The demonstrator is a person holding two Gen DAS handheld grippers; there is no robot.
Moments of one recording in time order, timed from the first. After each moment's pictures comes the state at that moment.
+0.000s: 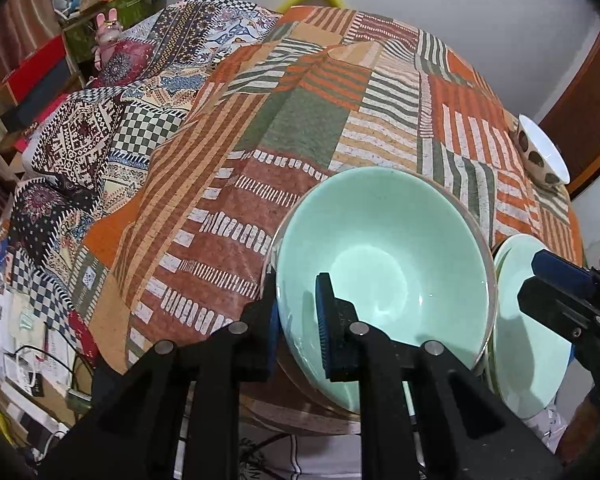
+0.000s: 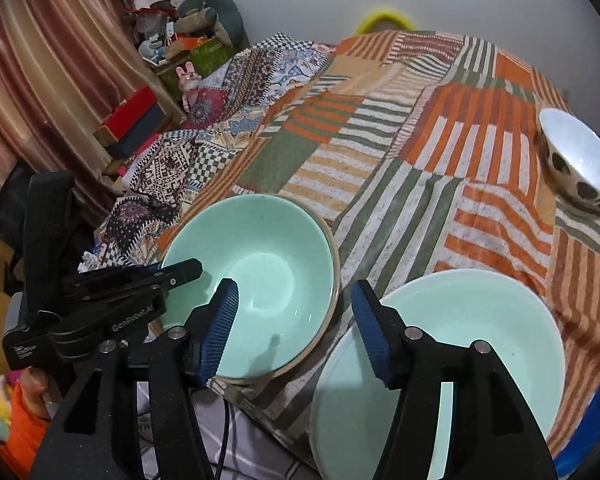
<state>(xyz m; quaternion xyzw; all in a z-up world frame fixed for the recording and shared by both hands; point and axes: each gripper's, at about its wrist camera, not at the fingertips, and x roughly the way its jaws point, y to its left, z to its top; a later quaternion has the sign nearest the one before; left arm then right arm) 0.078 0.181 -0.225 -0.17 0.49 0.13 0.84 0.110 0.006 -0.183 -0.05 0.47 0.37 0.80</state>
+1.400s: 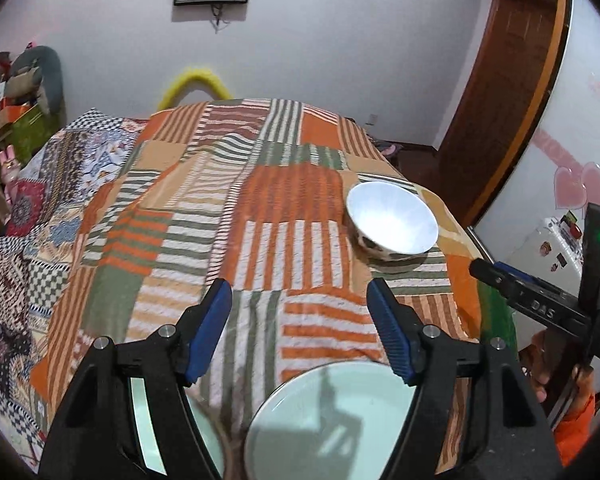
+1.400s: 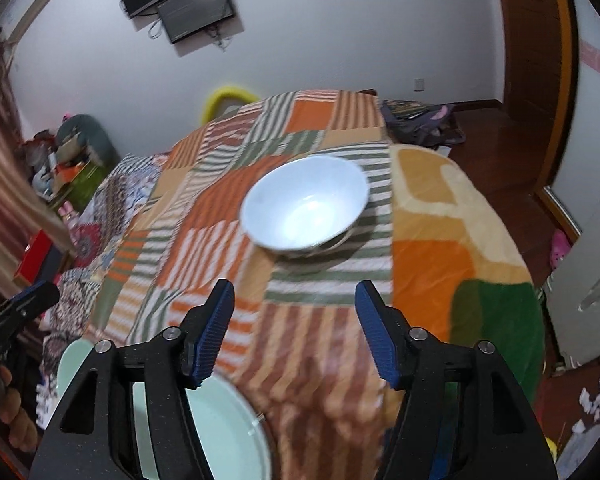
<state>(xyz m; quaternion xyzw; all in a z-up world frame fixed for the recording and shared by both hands) 0.204 0.022 -0.110 -0.09 0.38 -0.01 0.92 0.212 -0.217 -0.138 0.07 0.40 0.16 0.90</state>
